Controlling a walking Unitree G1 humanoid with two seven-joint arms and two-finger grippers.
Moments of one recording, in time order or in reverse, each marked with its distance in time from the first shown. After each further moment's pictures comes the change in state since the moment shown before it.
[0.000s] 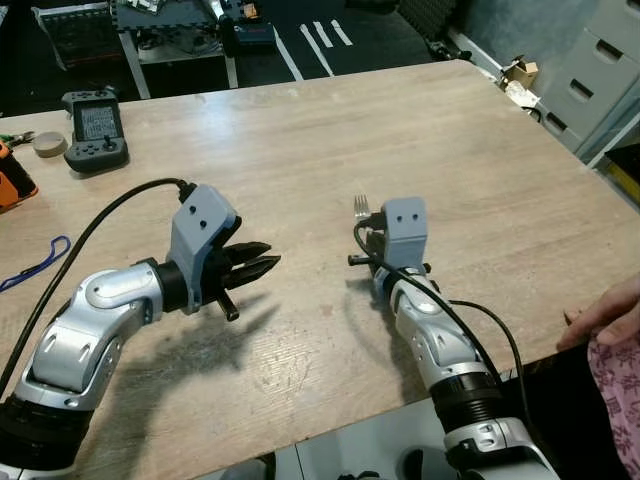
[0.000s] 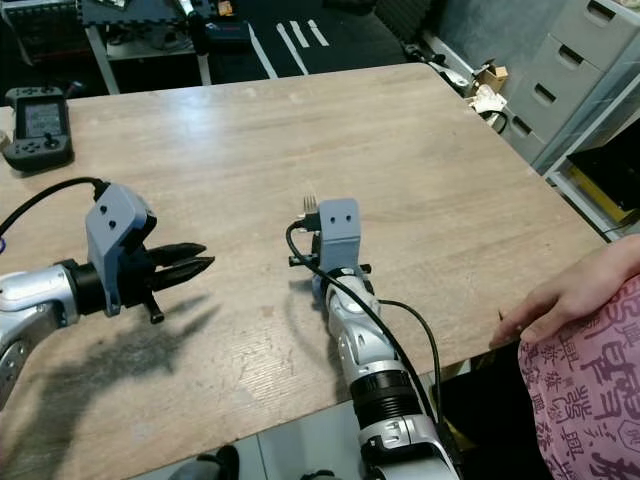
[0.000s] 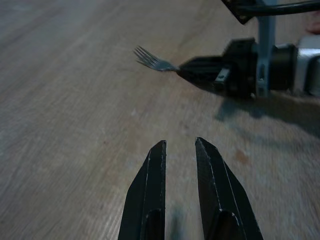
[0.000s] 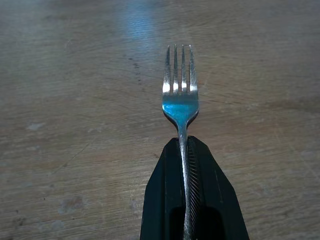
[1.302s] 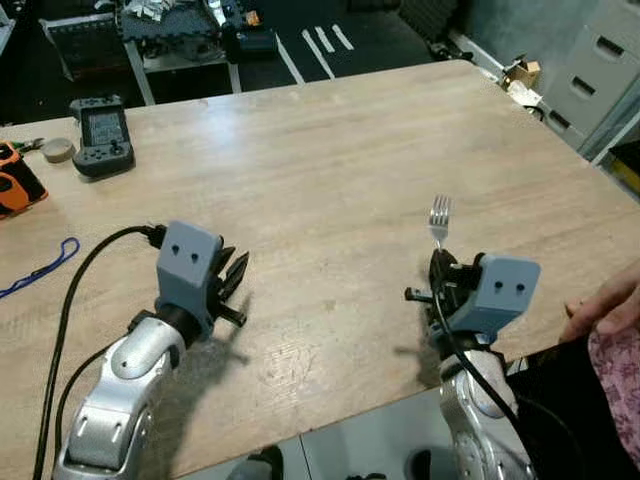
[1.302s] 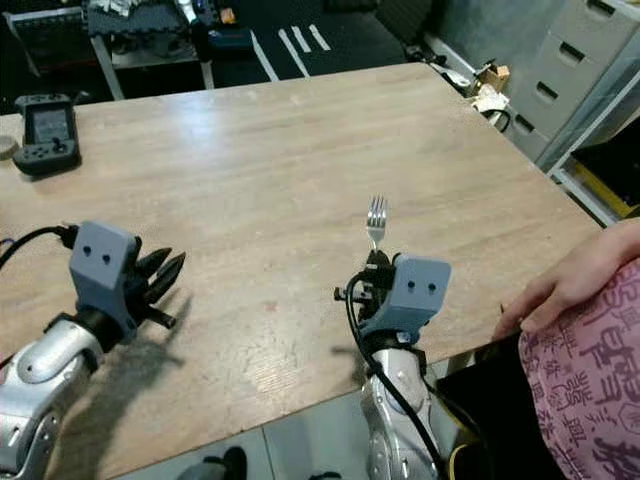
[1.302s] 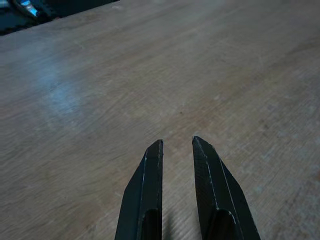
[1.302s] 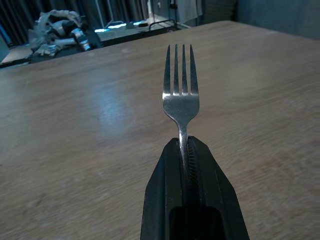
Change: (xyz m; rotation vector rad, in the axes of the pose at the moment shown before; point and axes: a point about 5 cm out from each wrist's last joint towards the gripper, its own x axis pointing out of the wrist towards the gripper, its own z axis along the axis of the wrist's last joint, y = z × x) left arm -0.005 -0.026 -0.035 -0.103 -0.044 0.565; right arm -0.095 -0.025 0.000 0.100 -0.339 -0.188
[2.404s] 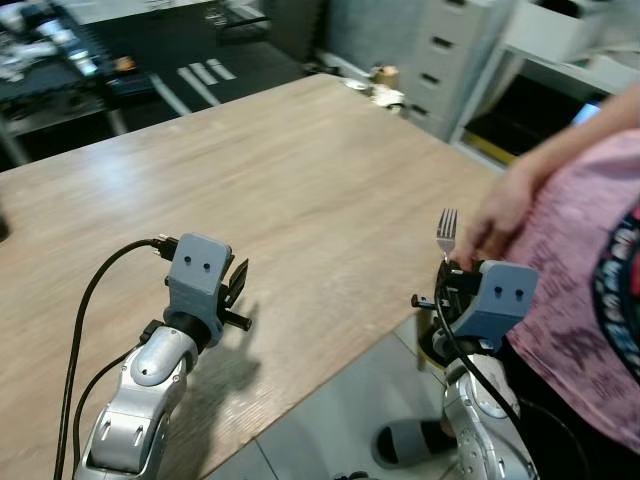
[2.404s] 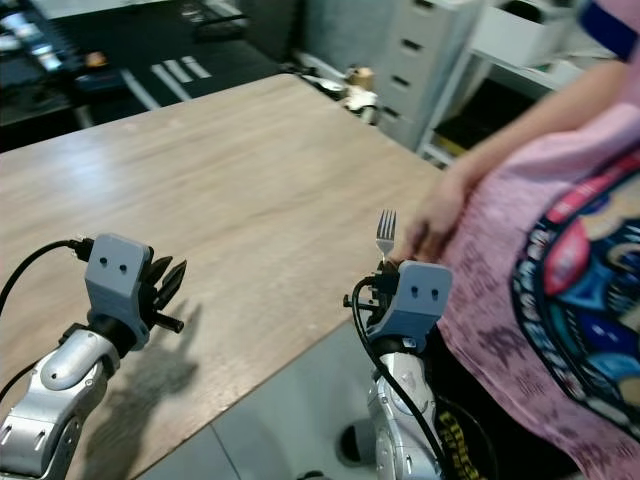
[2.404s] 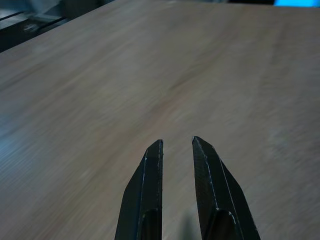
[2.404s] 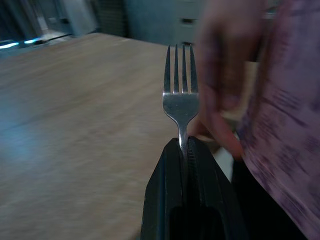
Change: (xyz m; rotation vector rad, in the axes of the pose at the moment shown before) left arm 0.003 -0.004 -0.013 0.009 0.023 0.060; right arm 0.000 -0.010 -0.016 -0.030 0.063 -0.032
